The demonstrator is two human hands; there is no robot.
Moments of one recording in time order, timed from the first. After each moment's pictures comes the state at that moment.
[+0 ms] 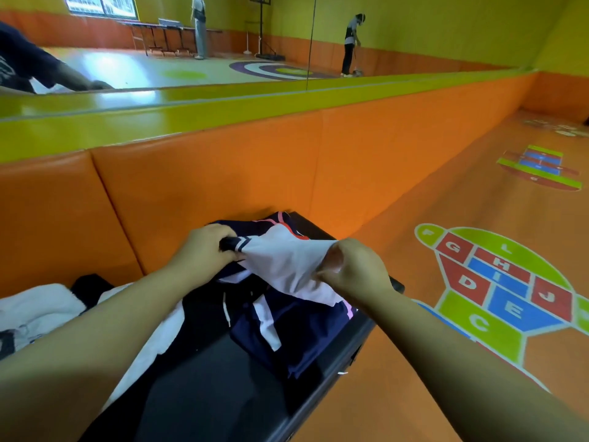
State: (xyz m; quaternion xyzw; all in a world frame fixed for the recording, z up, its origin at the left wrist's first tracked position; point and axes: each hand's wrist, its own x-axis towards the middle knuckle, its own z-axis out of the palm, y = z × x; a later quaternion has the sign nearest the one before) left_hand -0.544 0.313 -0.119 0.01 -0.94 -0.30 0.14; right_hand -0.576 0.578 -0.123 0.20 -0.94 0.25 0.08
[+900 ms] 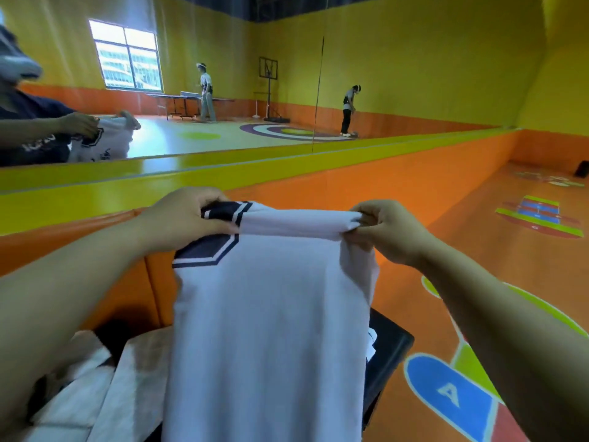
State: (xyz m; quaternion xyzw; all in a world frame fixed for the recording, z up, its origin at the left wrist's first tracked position) left_hand -0.507 0.275 0.045 -0.08 -0.95 -0.27 0.17; right_hand -0.577 0.580 0.037 0.26 -0.87 0.41 0.04
